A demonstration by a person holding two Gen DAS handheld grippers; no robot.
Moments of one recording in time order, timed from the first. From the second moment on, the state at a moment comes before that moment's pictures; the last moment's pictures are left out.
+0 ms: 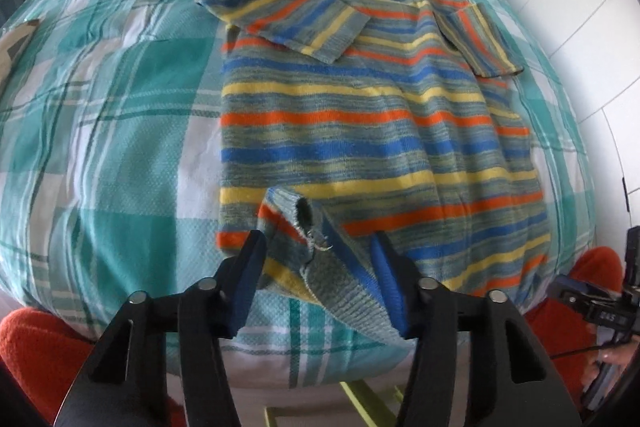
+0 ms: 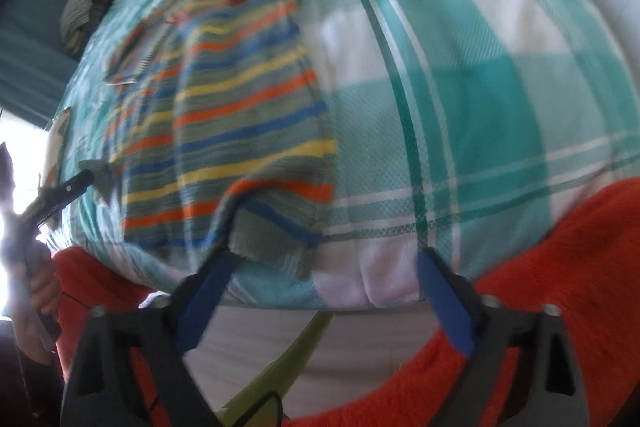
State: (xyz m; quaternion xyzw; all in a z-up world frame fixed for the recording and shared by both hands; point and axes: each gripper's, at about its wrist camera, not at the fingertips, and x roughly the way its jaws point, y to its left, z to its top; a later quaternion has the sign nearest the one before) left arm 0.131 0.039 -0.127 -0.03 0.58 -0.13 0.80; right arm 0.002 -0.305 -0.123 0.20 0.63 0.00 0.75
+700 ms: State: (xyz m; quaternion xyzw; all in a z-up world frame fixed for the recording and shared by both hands) left arm 0.031 0.101 -0.130 -0.03 0.64 -0.10 0.76; right arm -0.004 -0.306 -0.118 0.11 0.68 0.03 0.72
